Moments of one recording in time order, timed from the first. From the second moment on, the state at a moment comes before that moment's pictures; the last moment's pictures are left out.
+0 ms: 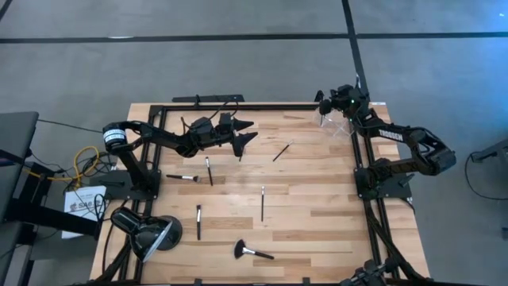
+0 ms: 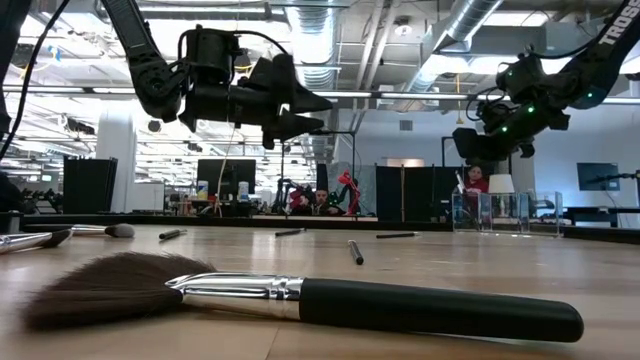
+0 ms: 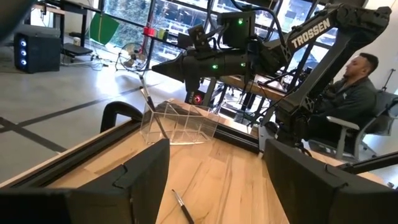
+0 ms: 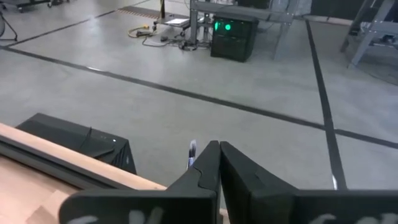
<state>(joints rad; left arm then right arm) 0.35 1.71 0.64 1.11 0.11 -0.24 -1.09 1.26 0.45 0.50 0.10 -0.06</state>
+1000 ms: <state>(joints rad) 0.36 1.71 0.64 1.10 0.11 -0.22 -0.79 1.20 0.61 -0.31 0.17 0.29</state>
